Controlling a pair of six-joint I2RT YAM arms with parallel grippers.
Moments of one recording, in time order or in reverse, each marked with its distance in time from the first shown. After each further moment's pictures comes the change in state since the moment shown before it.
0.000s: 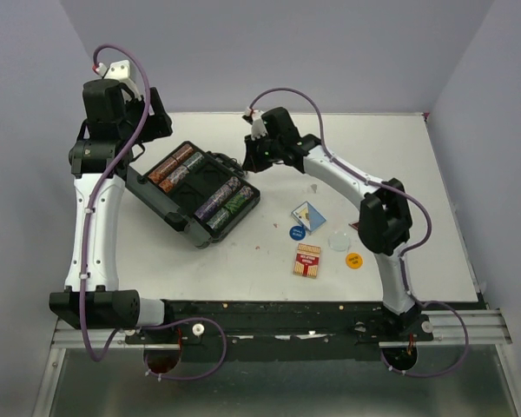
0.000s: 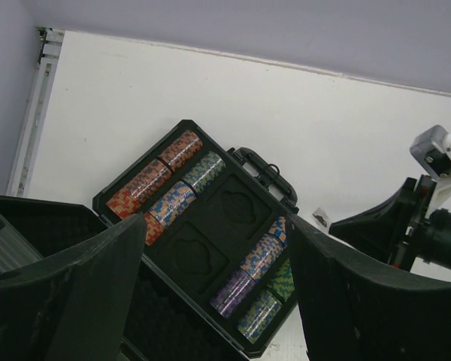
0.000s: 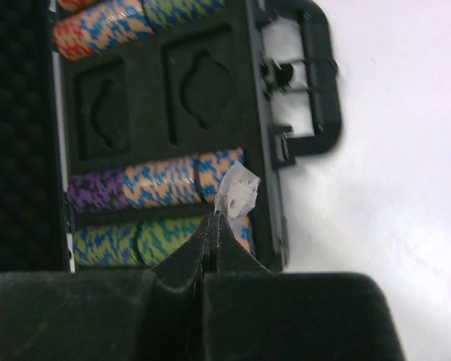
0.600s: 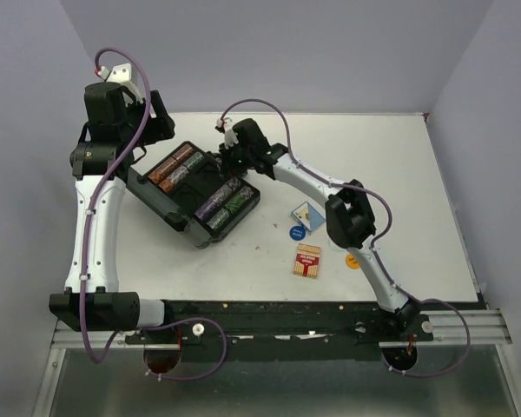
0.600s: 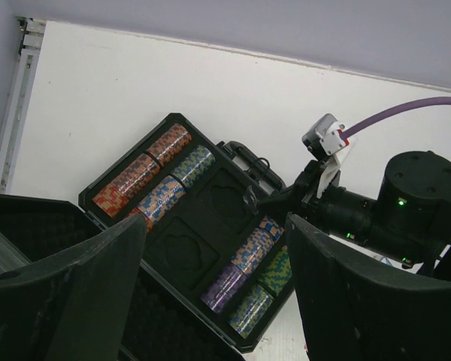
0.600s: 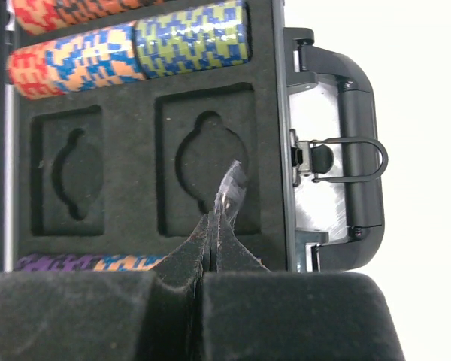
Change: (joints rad) left arm 0.000 -0.019 -0.035 0.014 0.042 -0.021; right arm 0.100 0.335 0.346 0.050 0.045 -0.047
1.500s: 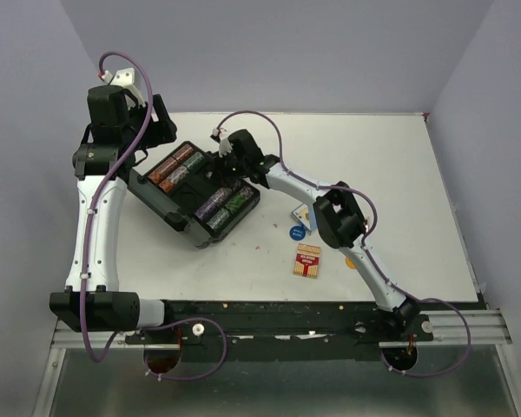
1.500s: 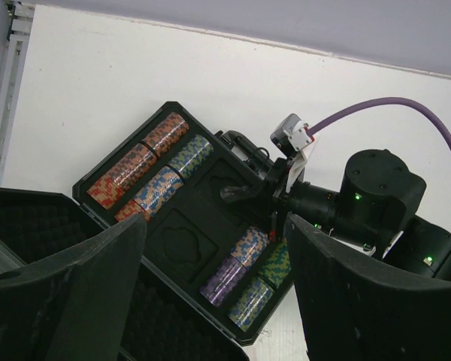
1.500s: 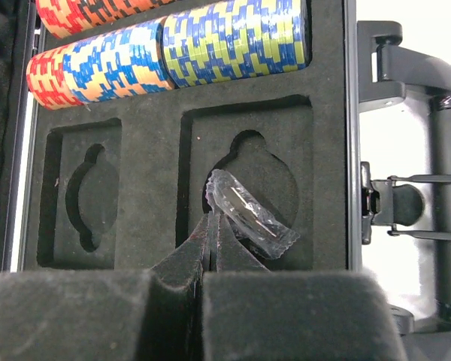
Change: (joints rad) left arm 0.000 -0.004 -0.031 0.001 0.013 0.001; right arm 0.016 0.124 0.014 0.169 -0.092 0.079
